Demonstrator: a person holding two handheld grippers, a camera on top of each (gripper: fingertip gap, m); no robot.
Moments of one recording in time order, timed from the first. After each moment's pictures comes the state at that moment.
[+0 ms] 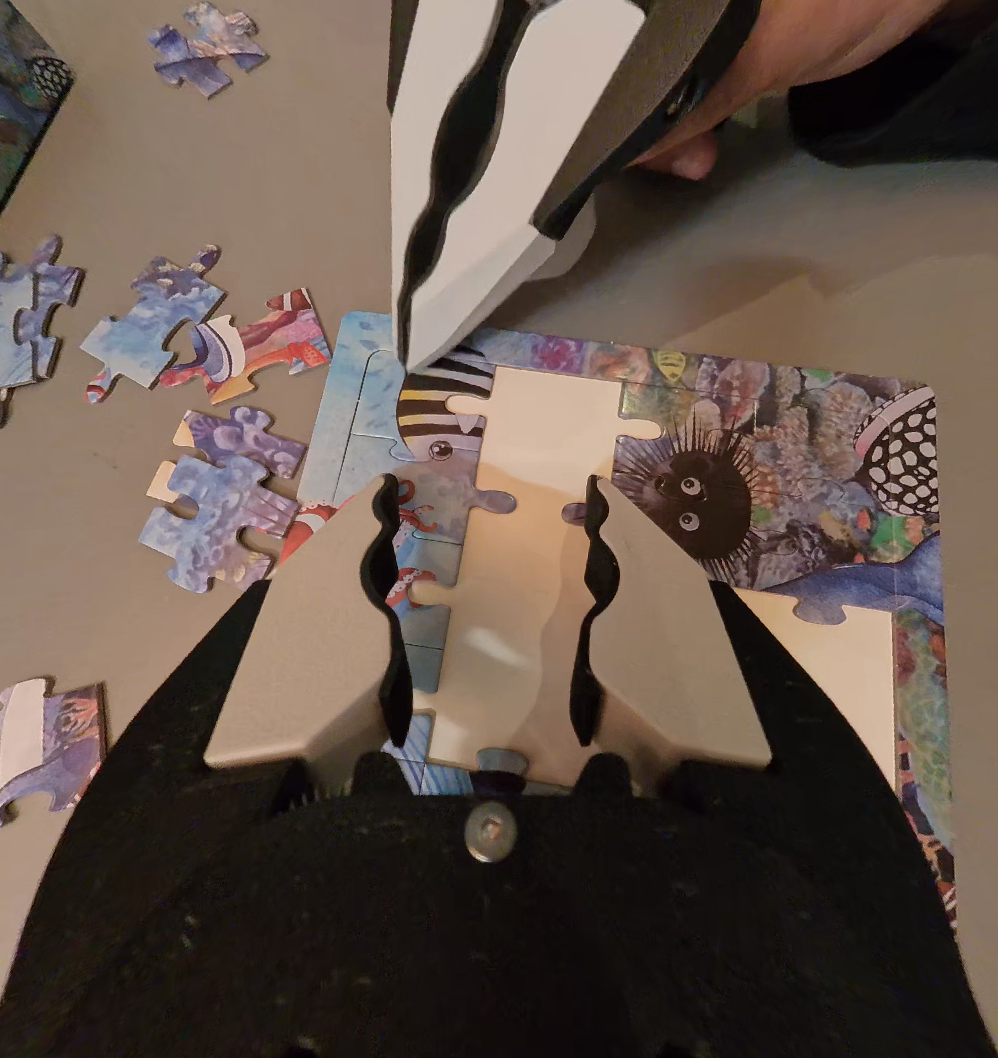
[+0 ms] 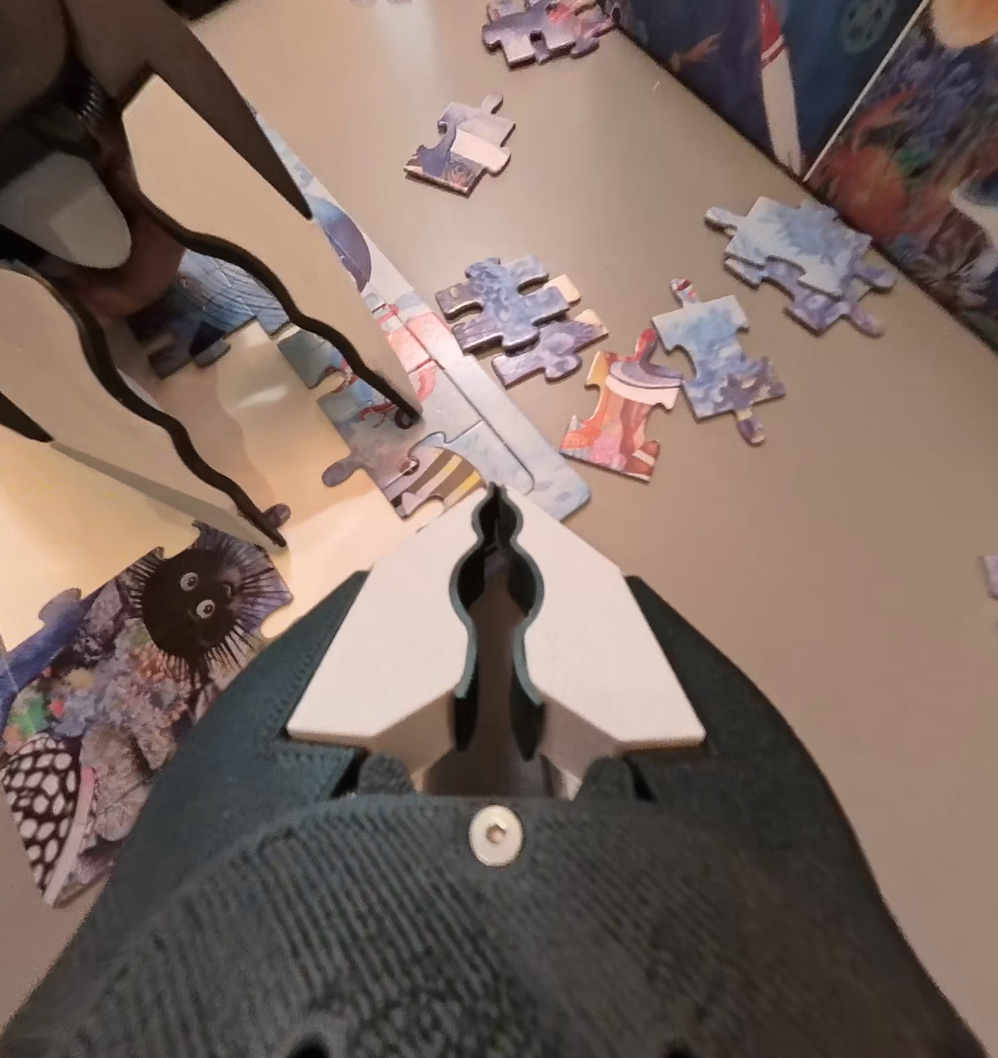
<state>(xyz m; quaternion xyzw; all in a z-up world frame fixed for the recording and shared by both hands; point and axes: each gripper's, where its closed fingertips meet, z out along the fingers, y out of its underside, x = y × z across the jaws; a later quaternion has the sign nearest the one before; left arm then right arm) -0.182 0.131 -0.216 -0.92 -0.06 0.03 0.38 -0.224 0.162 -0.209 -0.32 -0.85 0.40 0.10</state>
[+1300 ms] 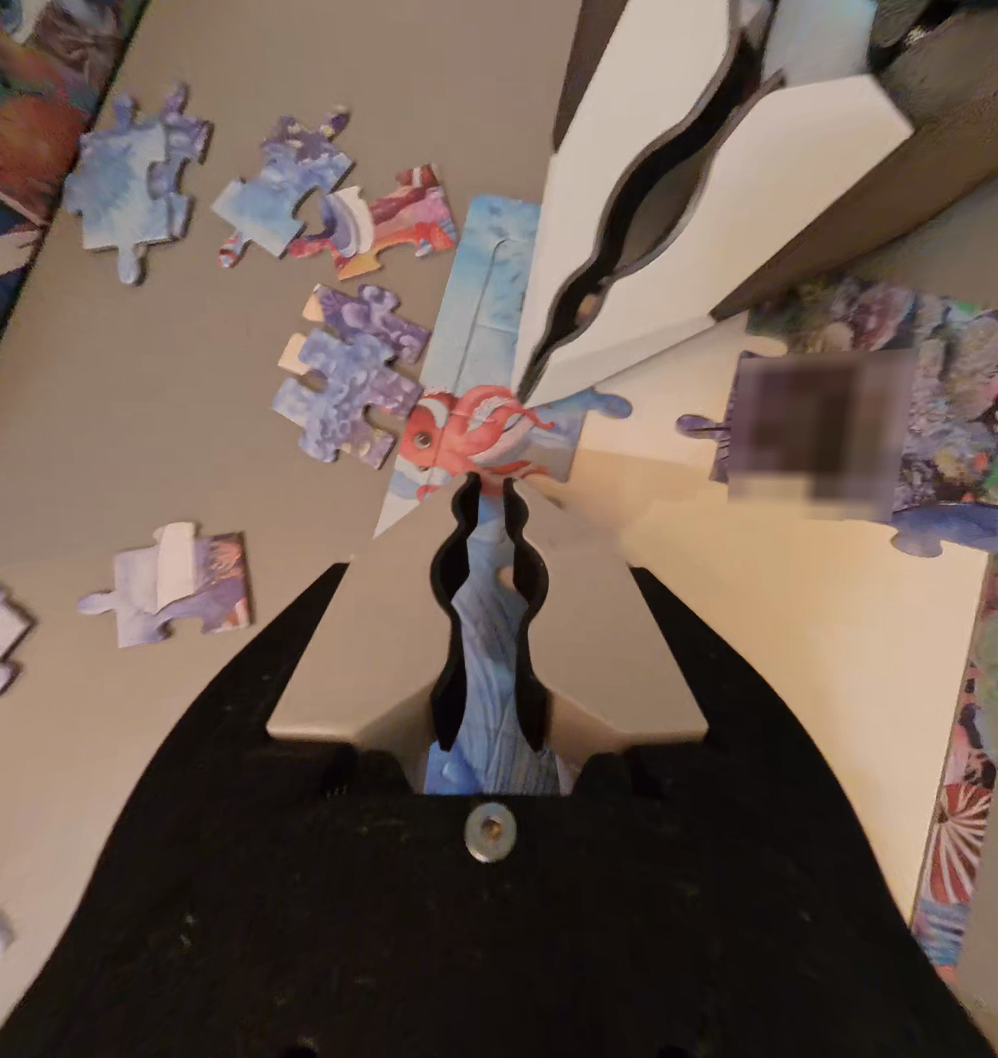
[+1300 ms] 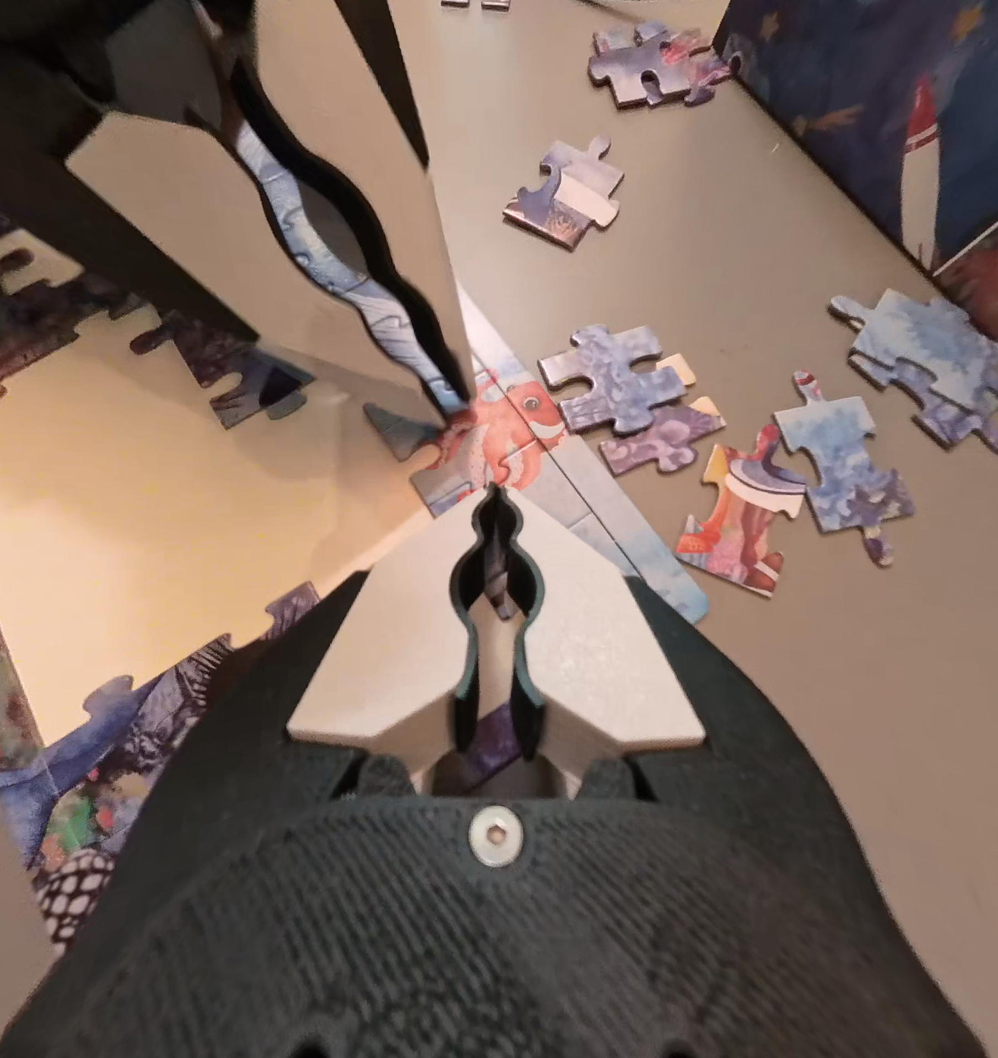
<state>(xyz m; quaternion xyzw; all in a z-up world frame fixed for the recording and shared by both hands) -0.216 0.087 -0.215 -0.94 -0.11 0.06 0.32 -0.217 0.110 -0.212 -0.28 -0.87 0.39 0.12</state>
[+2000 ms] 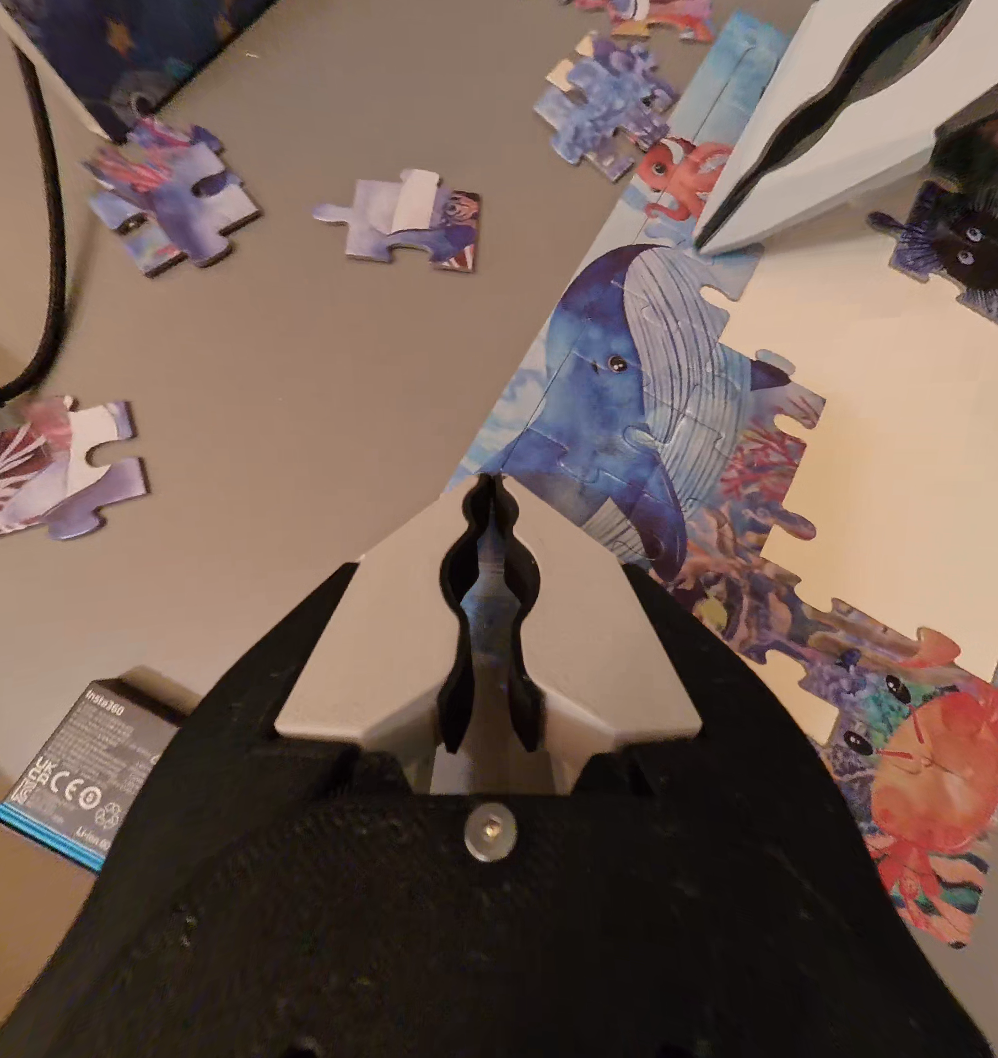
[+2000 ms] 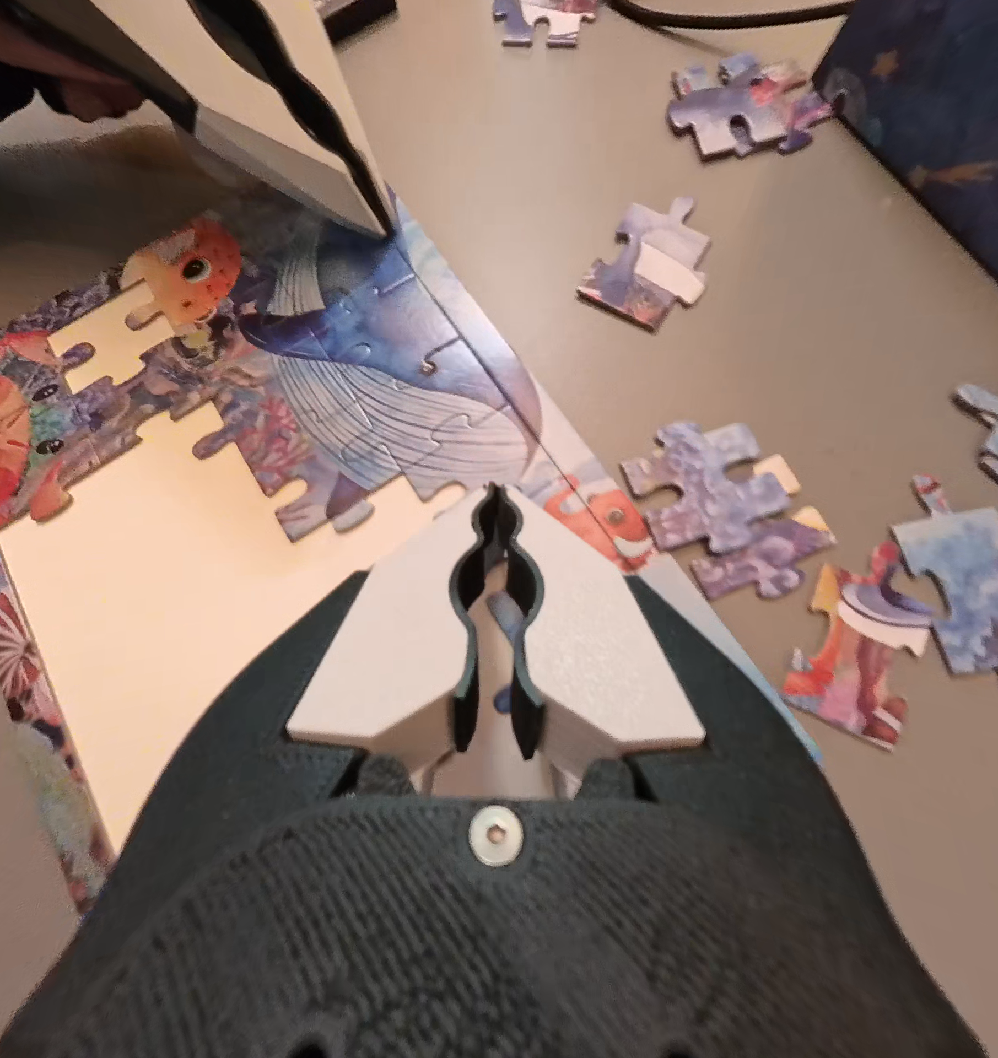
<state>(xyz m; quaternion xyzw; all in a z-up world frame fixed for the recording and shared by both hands) -0.242 -0.049 -0.216 -0.90 -0.24 0.05 0.36 -0.220 0.060 -0.213 -0.29 -0.88 0.38 0.09</state>
